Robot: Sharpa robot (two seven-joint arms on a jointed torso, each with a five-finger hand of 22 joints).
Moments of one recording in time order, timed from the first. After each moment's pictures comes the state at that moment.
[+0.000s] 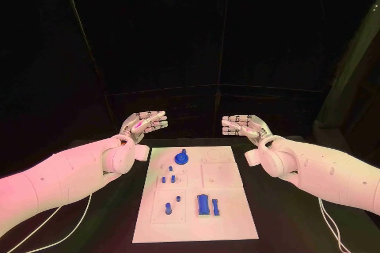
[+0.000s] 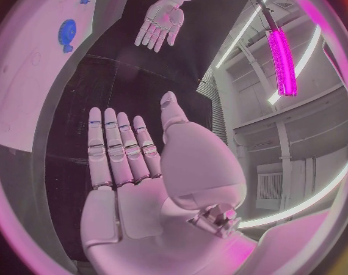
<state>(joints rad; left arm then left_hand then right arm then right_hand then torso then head) 1.18 -0.63 -0.09 1.06 0.09 -0.18 0.47 1.12 -0.03 0.26 -0.02 0.03 0.85 0.16 0.11 0.04 0.92 0.15 0.10 0.04 0.84 0.13 0.19 0.12 0.18 0.73 0.23 0.05 0.24 1.13 -0.65 -0.03 1.13 -0.22 -0.28 0.40 1.23 0.03 -0.10 0.03 0.03 0.79 0.16 0.04 0.13 0.89 0.16 0.04 0.14 0.91 0.13 0.05 0.12 0.17 0.82 0.23 0.12 0.10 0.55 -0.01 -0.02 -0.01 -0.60</state>
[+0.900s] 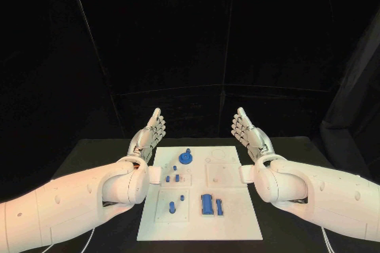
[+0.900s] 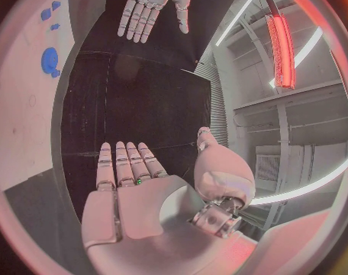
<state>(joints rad) 1.05 -0.78 0.00 1.55 0.03 -0.66 0.49 0.37 0.00 0.07 0.00 0.00 0.28 0.01 0.01 0.00 0.30 0.01 0.01 0.00 0.28 0.00 0.02 0.00 0.04 0.24 0.04 0.00 0.05 1.05 -0.78 0.00 1.57 -0.04 -0.70 0.48 0.41 0.00 -0.01 0.00 0.01 0.26 0.01 0.00 0.00 0.29 0.01 0.01 0.01 0.30 0.00 0.00 0.00 0.04 0.27 0.04 0.01 0.00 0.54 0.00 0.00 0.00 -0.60</state>
